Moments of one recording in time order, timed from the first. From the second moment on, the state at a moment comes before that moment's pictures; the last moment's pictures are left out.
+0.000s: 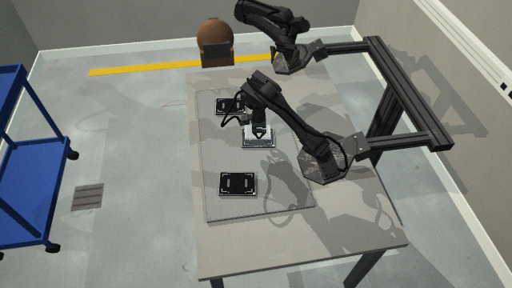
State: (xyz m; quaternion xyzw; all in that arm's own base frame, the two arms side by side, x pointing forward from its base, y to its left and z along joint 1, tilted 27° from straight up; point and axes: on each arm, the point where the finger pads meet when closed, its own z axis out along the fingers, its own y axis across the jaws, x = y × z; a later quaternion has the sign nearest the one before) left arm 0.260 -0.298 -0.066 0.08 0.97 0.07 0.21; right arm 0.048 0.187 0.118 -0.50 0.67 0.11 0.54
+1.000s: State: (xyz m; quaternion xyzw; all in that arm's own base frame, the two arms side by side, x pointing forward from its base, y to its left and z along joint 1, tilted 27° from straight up) left arm 0.266 -0.300 -0.081 0.08 0.97 0.07 0.22; right arm 0.048 0.186 0.118 -0.50 0.67 0.11 0.54
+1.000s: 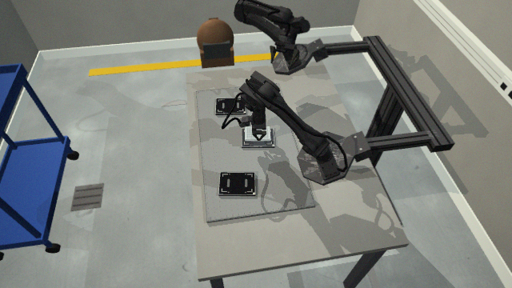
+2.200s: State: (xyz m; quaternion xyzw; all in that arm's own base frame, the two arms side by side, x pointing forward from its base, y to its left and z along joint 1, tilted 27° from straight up) left arm 0.275 -0.300 -0.092 0.08 0.97 0.06 0.22; right arm 0.048 0.186 0.118 -0.50 0.67 0.11 0.54
